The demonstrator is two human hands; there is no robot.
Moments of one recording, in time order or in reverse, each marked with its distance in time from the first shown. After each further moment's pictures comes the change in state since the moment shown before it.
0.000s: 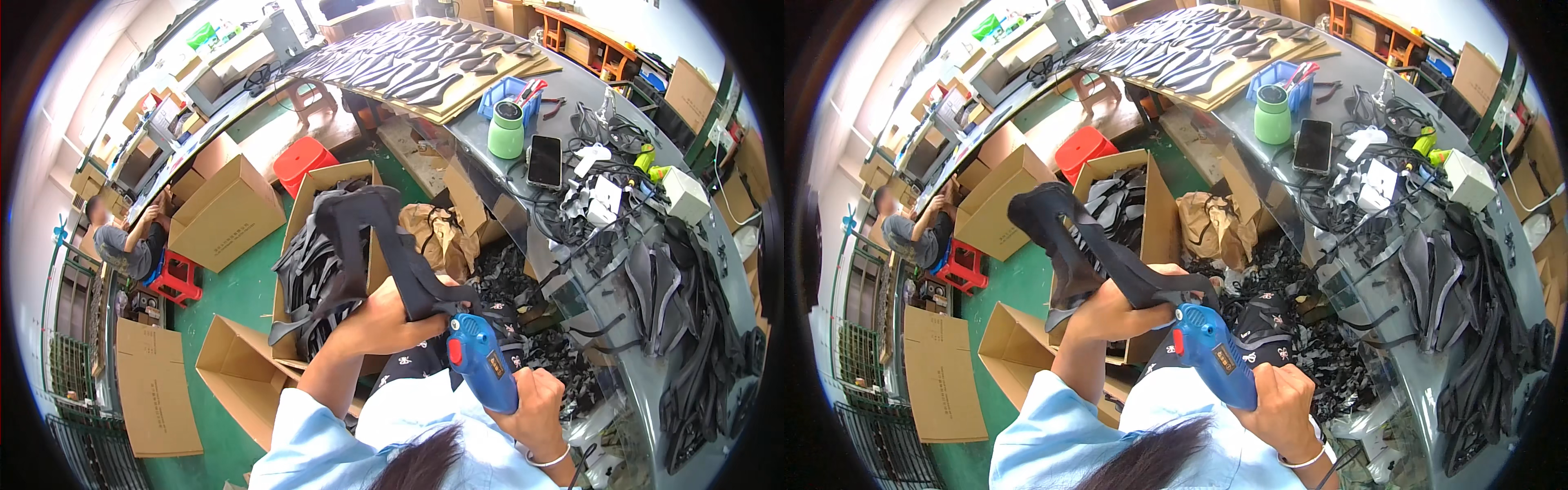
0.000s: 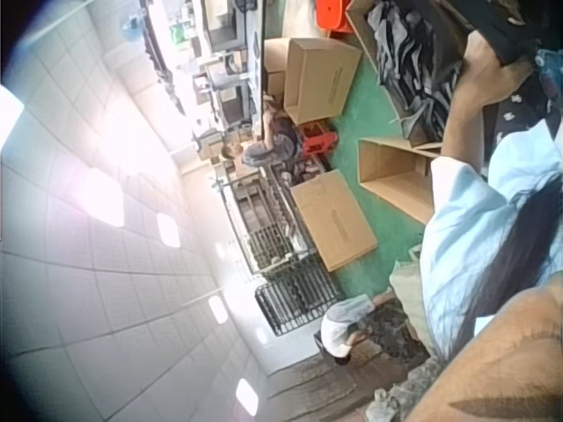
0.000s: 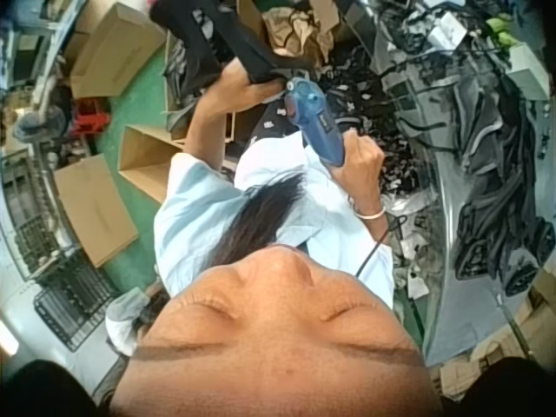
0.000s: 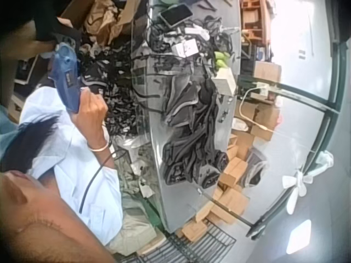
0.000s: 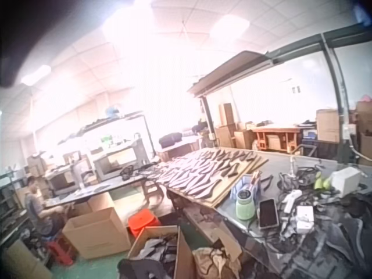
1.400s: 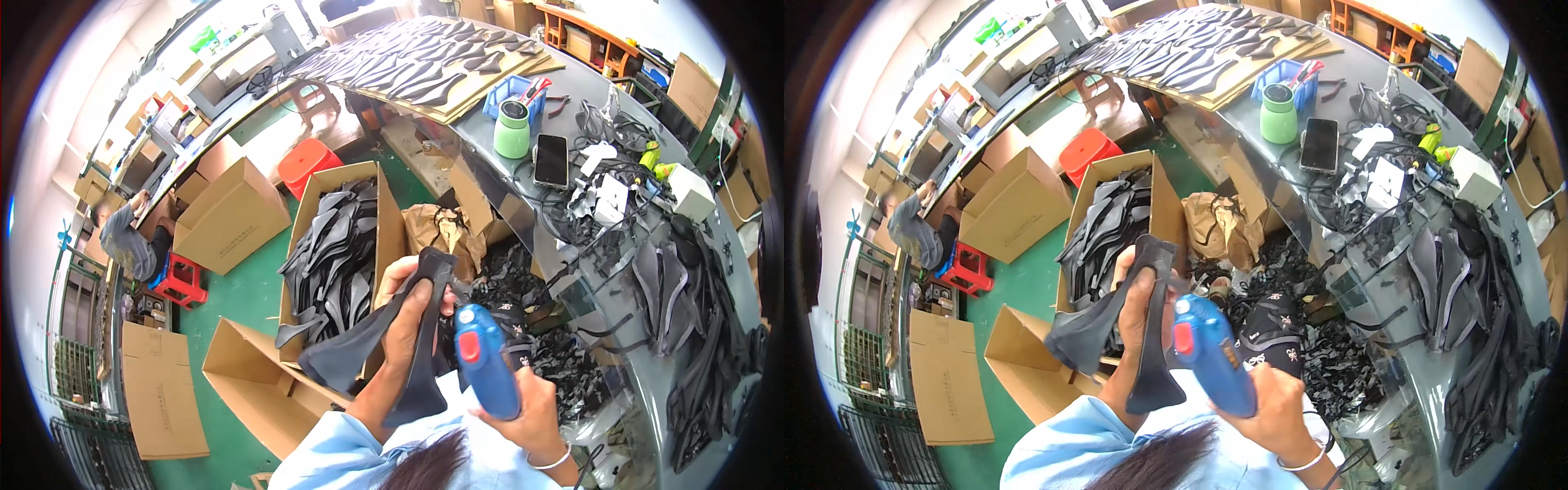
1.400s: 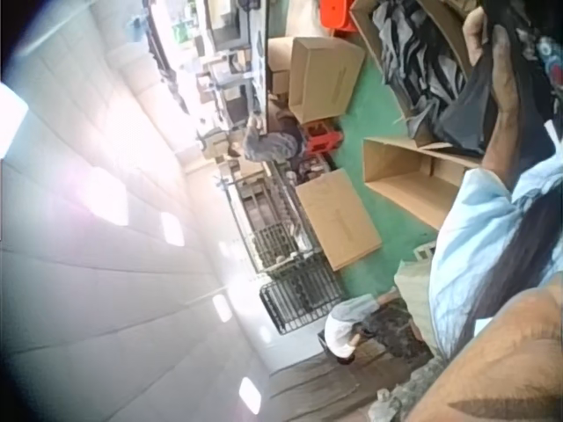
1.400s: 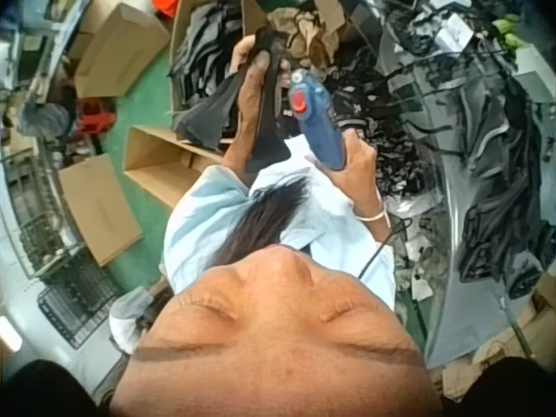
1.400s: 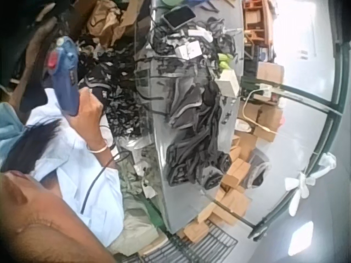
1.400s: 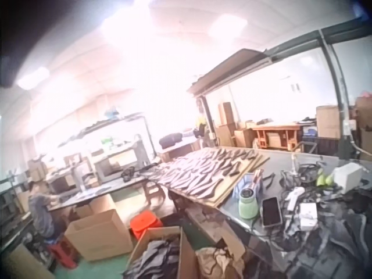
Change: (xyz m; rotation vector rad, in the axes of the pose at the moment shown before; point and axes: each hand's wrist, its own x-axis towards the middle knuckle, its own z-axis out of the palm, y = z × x) left_hand -0.002 -0.011 0.058 -1.119 0.874 0.065; right_hand 0.007 -0.012 0.011 0.276 -0.001 0.061
